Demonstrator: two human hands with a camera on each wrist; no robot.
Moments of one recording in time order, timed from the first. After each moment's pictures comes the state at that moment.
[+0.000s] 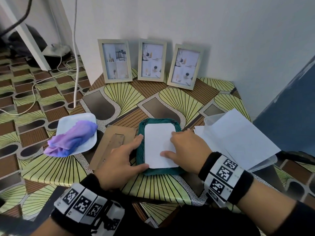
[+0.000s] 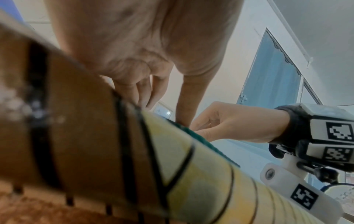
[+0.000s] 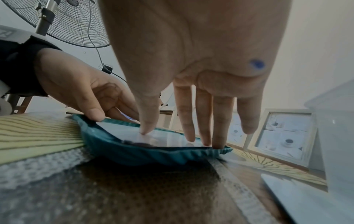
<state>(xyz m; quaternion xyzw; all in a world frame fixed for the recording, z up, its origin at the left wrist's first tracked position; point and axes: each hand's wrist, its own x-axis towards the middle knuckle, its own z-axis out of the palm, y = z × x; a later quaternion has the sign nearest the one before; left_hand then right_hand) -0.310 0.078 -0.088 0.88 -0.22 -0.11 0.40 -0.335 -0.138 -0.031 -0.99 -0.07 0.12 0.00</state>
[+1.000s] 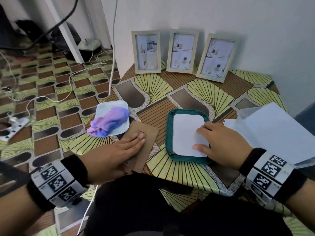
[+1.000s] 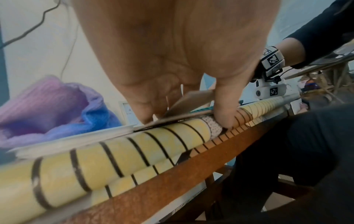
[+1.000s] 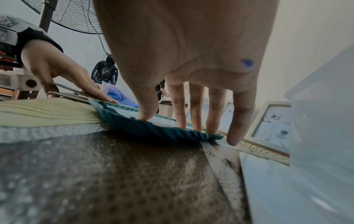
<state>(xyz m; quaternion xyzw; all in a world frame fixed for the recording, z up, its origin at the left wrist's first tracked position) -0.329 0.184 -0.062 0.89 -0.43 -0.14 0.04 -0.341 -0.156 -0.047 -0.99 -0.11 0.08 -0.02</state>
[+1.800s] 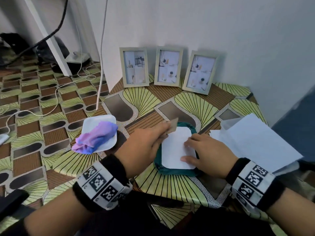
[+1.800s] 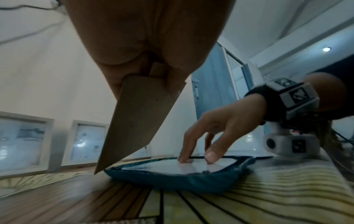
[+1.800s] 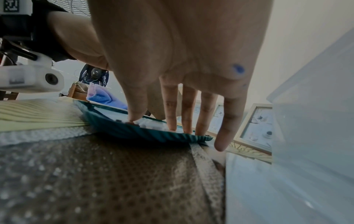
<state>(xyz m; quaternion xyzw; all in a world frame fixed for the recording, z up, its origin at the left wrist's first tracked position) -0.316 0.067 -0.017 0.89 -0.34 0.06 0.30 -0.342 -0.155 -0.040 -0.99 -0.12 0.08 0.01</state>
